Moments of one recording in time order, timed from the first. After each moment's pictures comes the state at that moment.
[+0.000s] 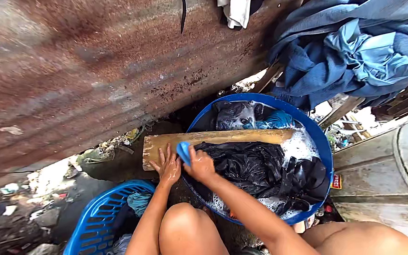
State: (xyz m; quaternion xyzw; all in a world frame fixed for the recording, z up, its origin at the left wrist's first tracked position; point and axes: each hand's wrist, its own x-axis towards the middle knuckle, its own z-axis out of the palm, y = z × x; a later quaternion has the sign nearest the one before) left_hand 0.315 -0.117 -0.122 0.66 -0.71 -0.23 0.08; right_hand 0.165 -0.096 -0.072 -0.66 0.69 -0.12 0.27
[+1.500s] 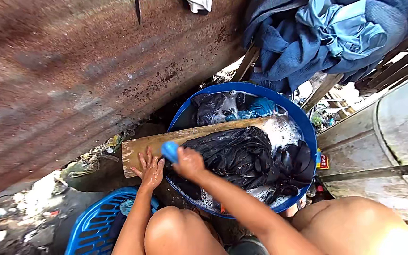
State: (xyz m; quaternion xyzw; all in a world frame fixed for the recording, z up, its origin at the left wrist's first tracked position) left_hand 0.319 -0.121 -0.122 0.64 -0.72 -0.25 0.08; right_hand 0.146 -0.093 -0.072 -0.65 0.69 -0.13 0.30
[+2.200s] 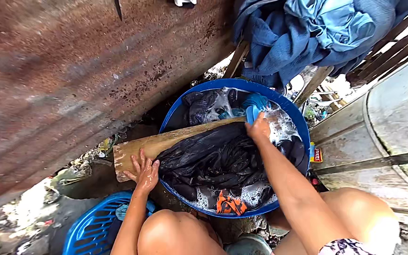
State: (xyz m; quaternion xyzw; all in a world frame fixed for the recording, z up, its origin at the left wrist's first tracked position) left_hand 0.313 -0.121 -0.120 0.65 -0.71 -0.24 0.08; right_hand -0.095 -0.107 -0.082 -0.35 0.90 -0.17 0.20
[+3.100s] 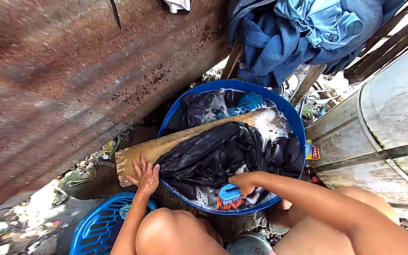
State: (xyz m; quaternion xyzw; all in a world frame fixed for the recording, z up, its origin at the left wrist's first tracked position) left_hand 0.314 -0.104 -0.117 0.66 -0.71 -0.26 0.06; right_hand -0.020 0.007 -0.074 -0.69 0.48 0.27 0.48
